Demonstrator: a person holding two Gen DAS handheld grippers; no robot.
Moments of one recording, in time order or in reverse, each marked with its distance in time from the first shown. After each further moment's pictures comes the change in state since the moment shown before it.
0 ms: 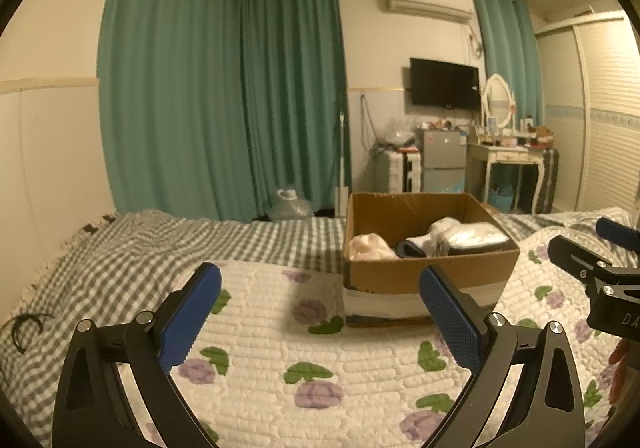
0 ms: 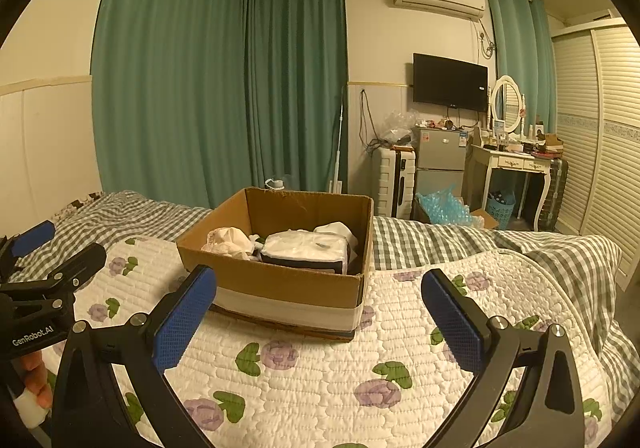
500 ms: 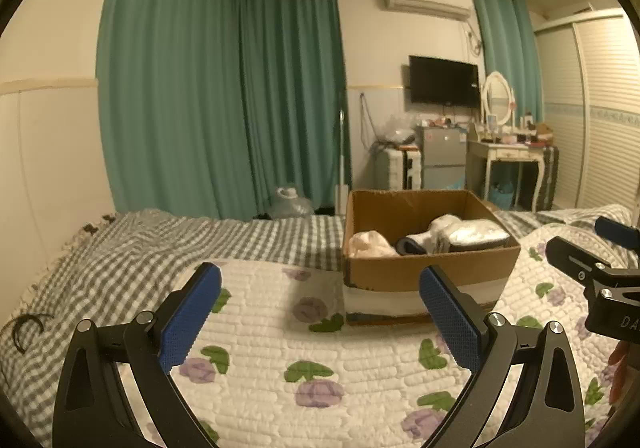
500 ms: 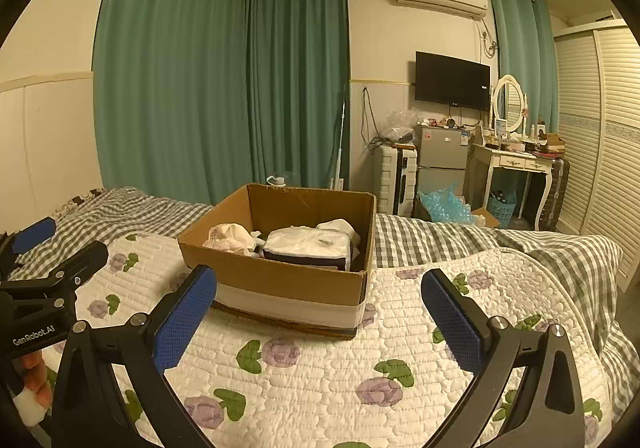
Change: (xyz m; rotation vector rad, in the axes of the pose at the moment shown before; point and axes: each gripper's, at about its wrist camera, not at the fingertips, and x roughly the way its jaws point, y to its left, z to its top) left arm 0.001 -0.002 -0.002 0.011 0.002 0.005; right arm 0.002 0.003 -0.002 -0.007 0.010 0.003
